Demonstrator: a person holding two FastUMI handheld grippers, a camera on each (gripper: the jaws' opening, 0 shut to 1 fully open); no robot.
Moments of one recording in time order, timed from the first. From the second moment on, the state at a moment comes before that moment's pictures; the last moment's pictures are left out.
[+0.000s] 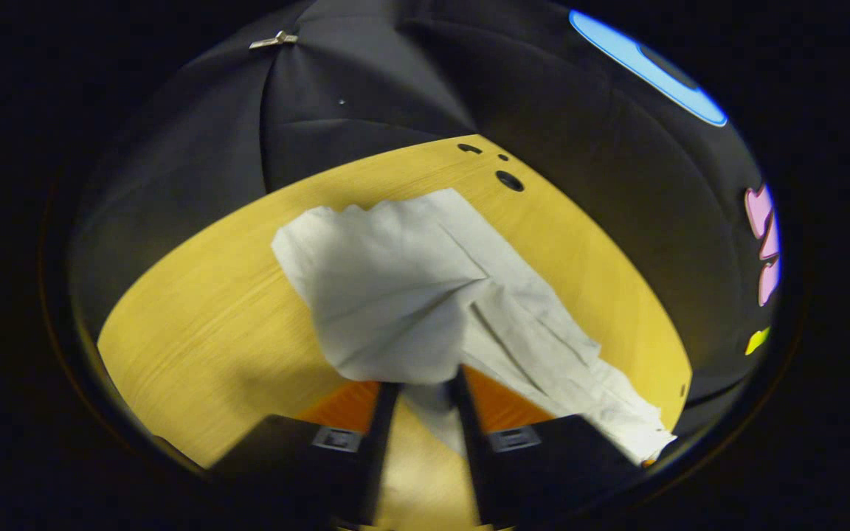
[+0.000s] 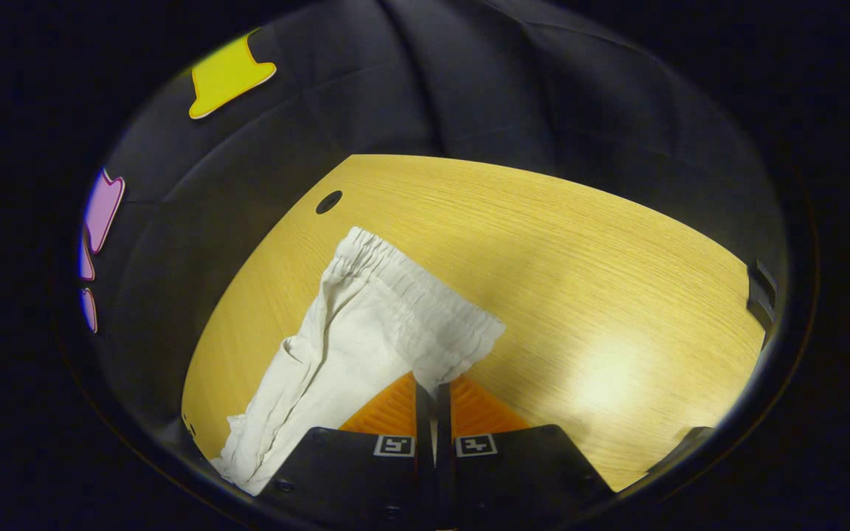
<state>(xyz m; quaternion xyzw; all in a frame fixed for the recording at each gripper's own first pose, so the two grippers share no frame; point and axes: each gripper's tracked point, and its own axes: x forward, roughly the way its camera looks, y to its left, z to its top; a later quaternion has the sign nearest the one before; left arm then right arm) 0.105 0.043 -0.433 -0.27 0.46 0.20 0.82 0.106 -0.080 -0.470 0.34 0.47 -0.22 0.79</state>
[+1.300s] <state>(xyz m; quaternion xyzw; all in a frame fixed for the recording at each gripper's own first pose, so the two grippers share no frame) 0.094 0.028 -0.435 -0.31 0.47 0.15 0.82 0.148 0.006 -0.243 0.19 0.29 -0.01 0.94</state>
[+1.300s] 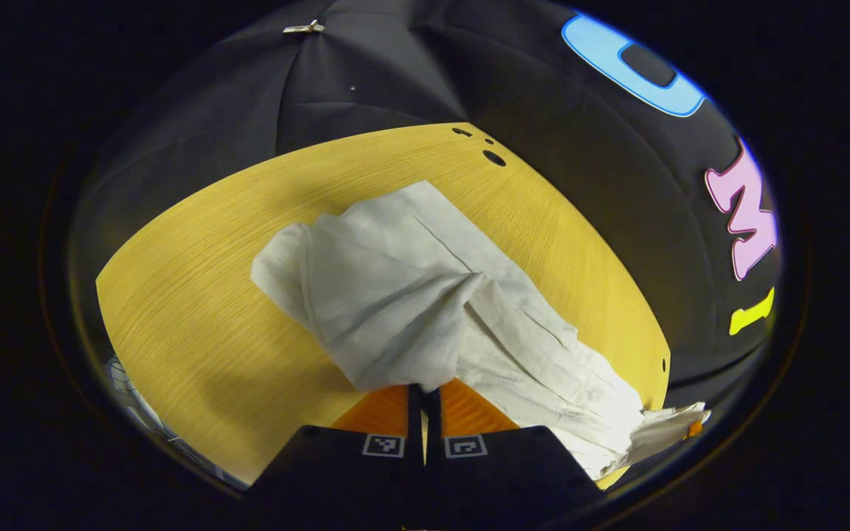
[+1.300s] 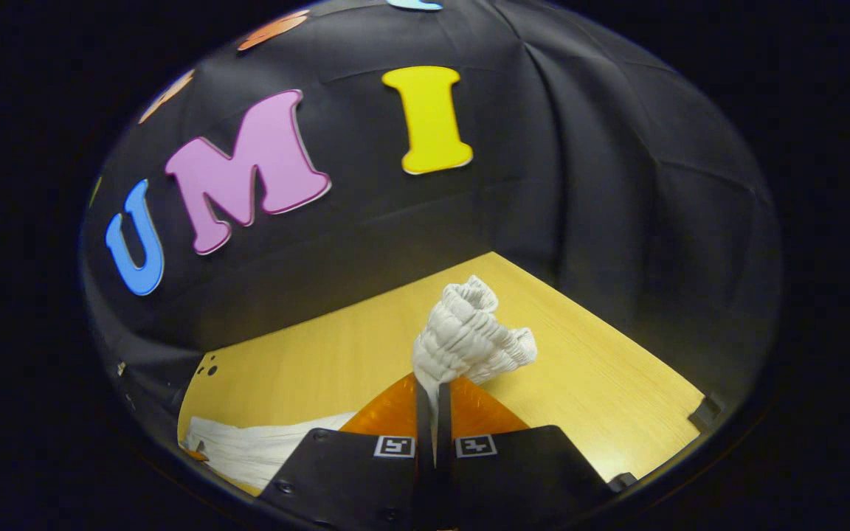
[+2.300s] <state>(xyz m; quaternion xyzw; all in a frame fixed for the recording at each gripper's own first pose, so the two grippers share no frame) 0.099 0.035 -0.437 -0.31 0.47 0.11 0.82 0.059 0.327 -0.299 -0.03 0.36 0.28 0.89</state>
